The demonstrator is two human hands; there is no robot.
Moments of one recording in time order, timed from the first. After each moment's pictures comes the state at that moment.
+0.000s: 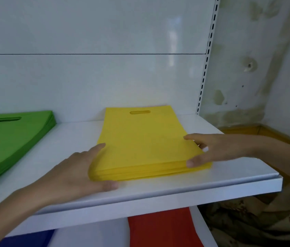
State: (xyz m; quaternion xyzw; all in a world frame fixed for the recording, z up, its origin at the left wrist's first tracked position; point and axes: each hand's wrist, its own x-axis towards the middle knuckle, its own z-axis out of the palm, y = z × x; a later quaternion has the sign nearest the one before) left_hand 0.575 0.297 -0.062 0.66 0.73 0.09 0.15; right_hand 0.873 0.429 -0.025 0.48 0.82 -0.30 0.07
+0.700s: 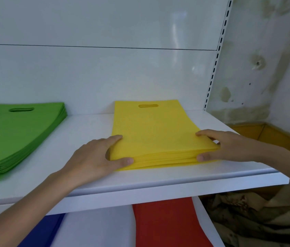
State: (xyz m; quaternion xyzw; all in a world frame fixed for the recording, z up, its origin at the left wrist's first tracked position) left_hand 0.569 0.310 -0.077 0.65 0.74 0.16 0.06; right_hand 0.869 0.422 -0.049 0.51 0.82 -0.23 -0.04
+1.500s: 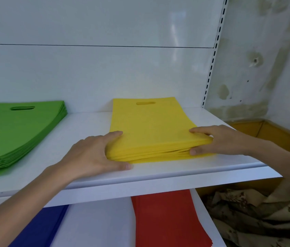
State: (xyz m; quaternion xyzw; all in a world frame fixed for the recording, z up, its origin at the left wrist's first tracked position) left_hand 0.572 0.301 -0.068 0.66 0.74 0.10 0.07; right_hand 0.865 0.422 -0.052 0.51 0.83 -0.20 -0.06
